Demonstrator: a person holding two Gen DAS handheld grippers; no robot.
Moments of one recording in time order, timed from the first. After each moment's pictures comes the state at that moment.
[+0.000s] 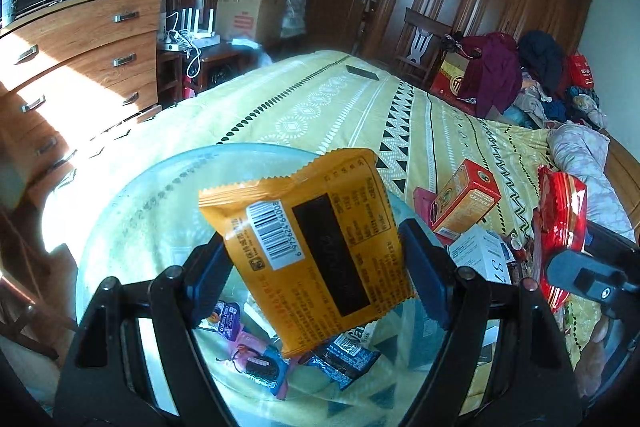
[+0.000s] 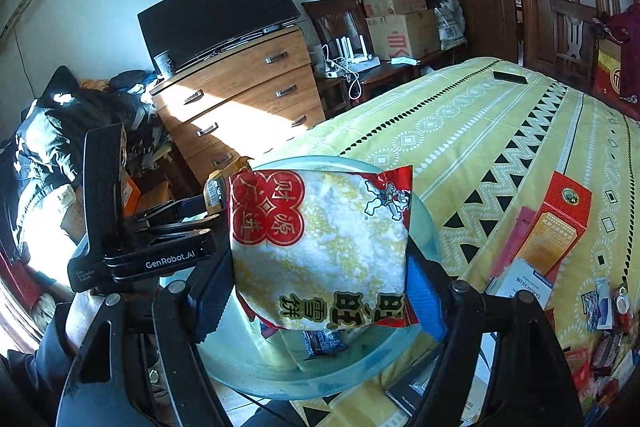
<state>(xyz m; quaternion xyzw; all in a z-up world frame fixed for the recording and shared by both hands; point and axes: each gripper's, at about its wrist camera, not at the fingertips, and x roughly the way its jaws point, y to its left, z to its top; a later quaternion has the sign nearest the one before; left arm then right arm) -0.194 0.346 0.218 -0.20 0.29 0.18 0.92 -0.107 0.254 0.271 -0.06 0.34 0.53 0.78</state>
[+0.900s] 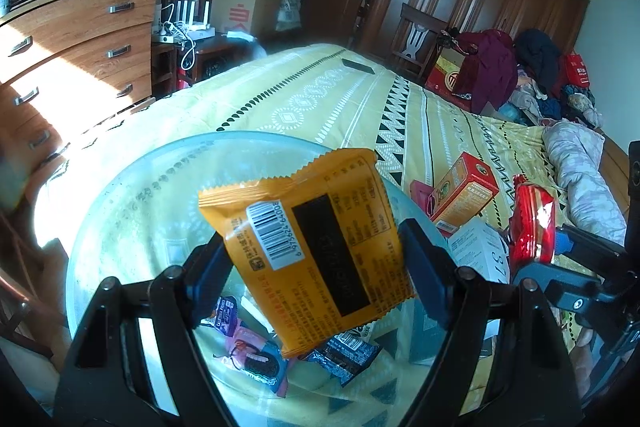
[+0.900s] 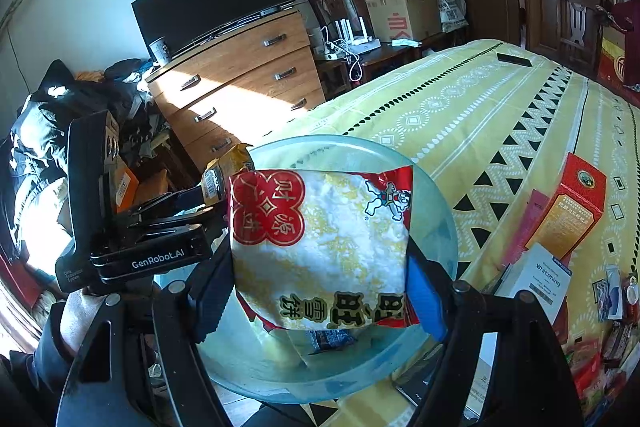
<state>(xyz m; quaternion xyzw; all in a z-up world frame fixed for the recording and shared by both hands) -0.190 0.349 0.213 -0.20 0.30 0.16 0.92 -0.102 0.268 0.251 -0.07 0.37 0.53 0.76</state>
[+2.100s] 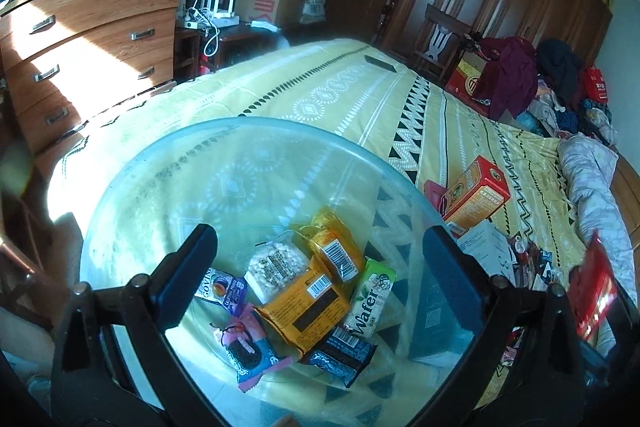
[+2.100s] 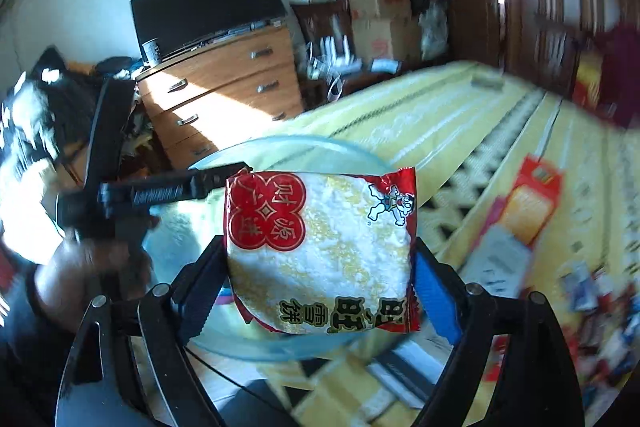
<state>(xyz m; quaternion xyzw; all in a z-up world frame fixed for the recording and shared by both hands) -0.205 0.346 0.210 -0.23 0.30 0.20 0.90 -0.157 0.205 0.249 -0.11 0.28 0.49 0.82</state>
